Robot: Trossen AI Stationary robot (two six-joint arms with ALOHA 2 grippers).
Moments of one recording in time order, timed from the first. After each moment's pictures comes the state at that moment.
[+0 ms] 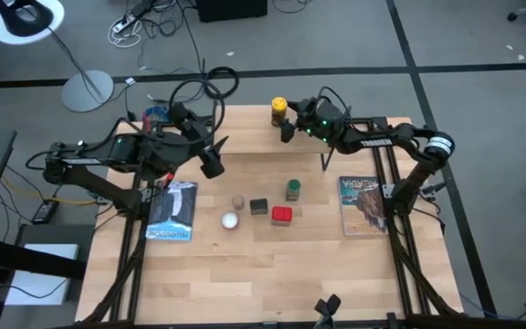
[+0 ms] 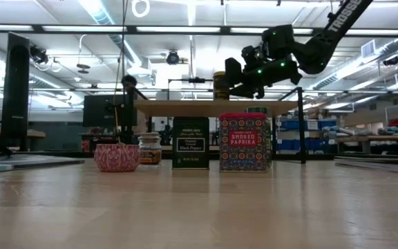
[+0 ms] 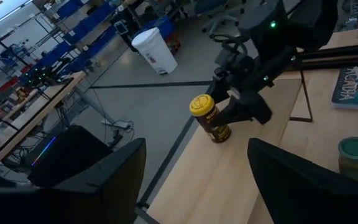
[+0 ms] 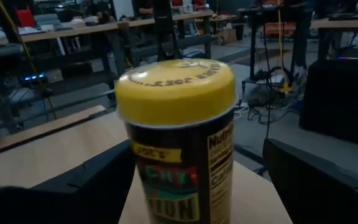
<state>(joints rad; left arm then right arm) -0.12 1.25 1.55 -0.76 -0.89 0.13 -0.58 1.66 0.85 0.75 0.07 0.11</state>
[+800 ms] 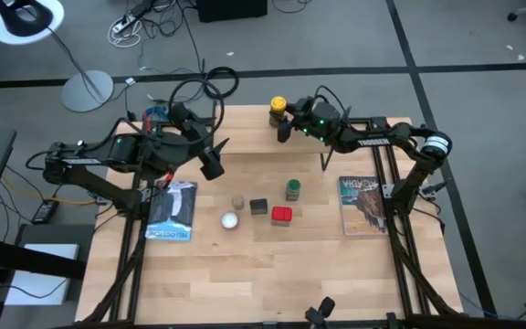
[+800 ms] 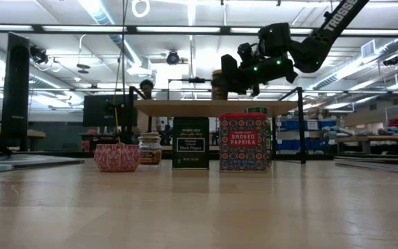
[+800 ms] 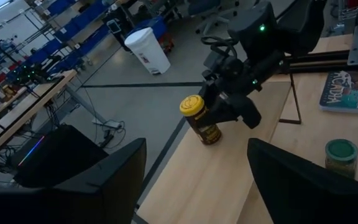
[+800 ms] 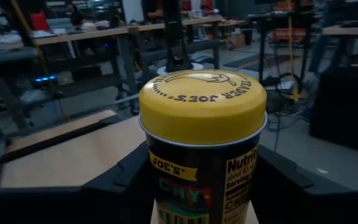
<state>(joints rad) -0.12 1.25 1.55 -0.76 -0.86 0.11 -0.55 1.67 0.89 0.75 0.06 0.10</state>
